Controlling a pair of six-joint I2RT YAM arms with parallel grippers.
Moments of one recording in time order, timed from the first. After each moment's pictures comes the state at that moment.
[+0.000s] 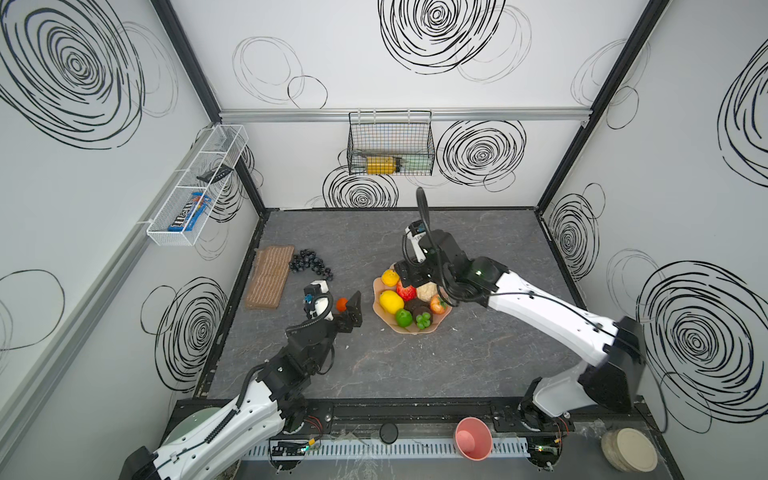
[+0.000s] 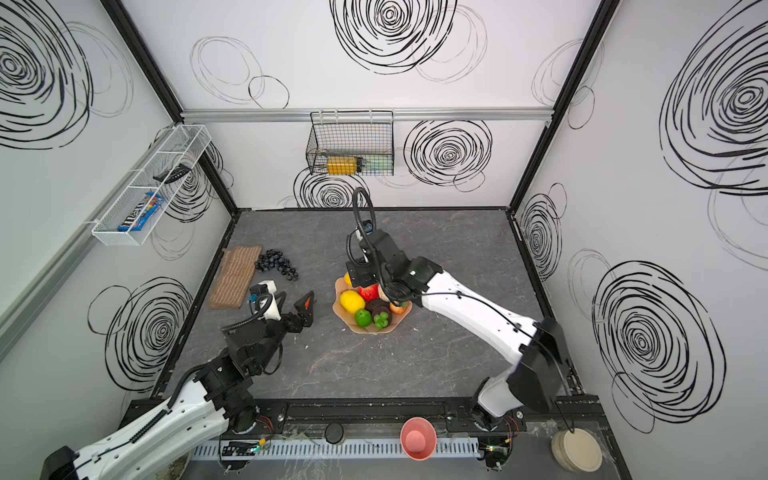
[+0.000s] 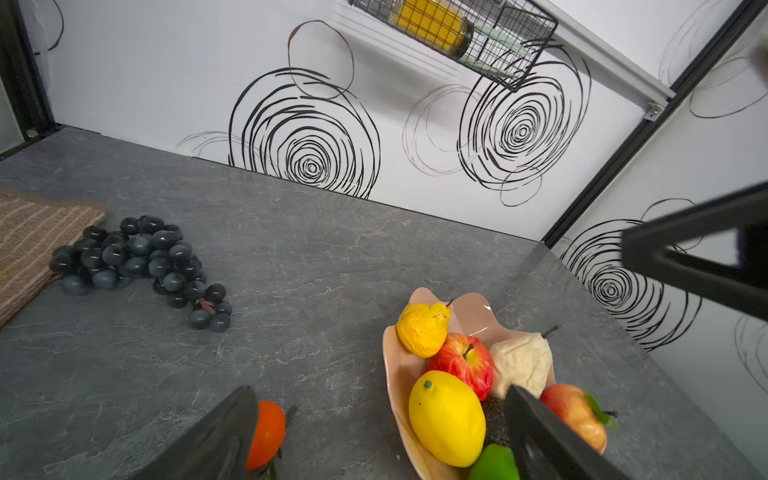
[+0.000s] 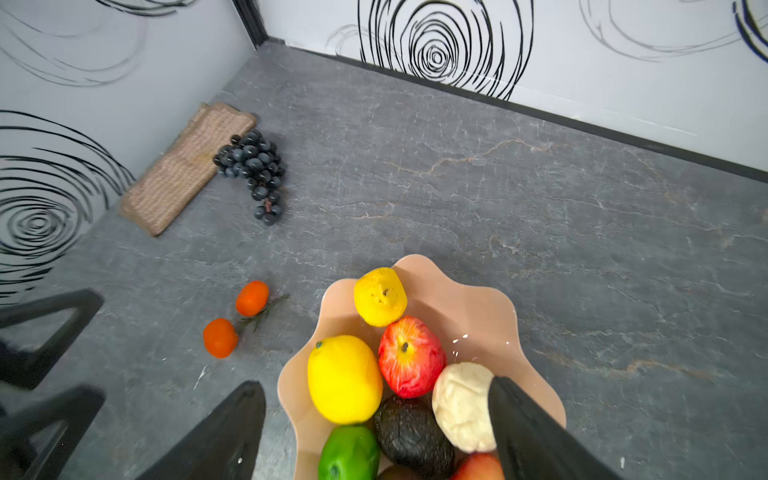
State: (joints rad) left arm -0.69 0.58 0.29 0.08 -0.46 -0.48; right arm 0.87 1.41 1.29 -0.51 0.21 0.31
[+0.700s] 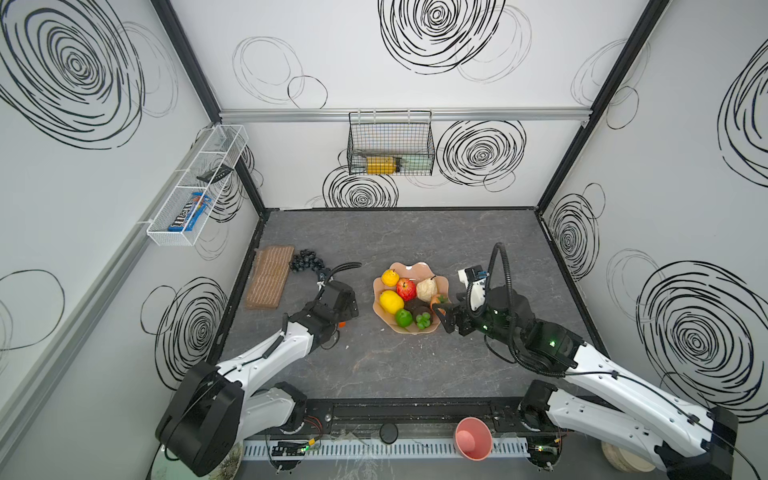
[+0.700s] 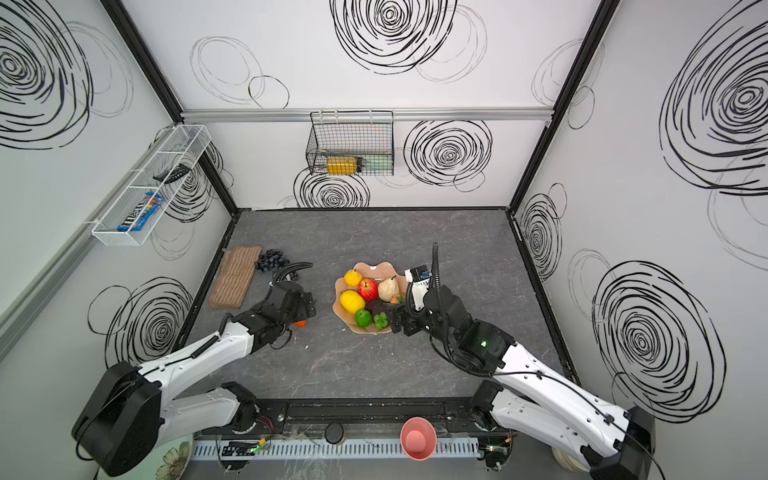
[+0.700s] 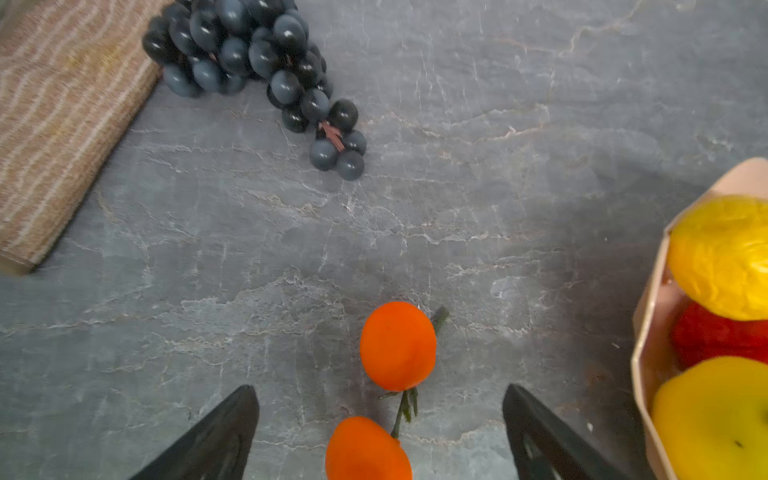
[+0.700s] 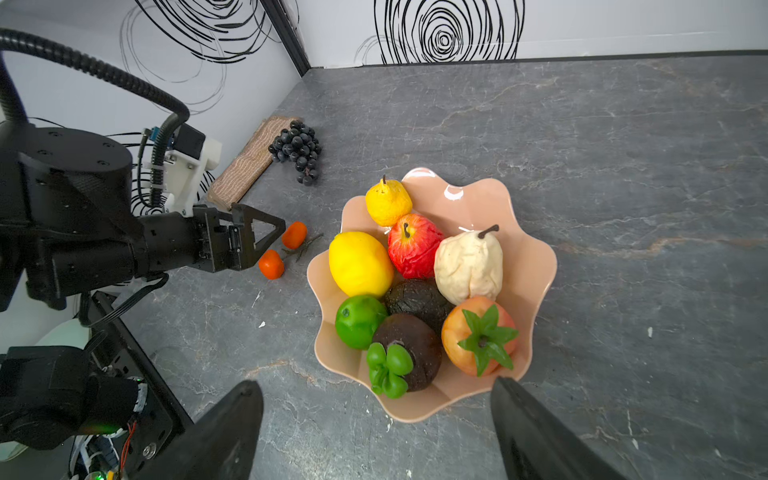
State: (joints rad) left arm -0.46 1.19 0.55 -0.26 -0.36 -0.62; right arm 0.87 0.81 0.71 -0.38 0.11 0.45
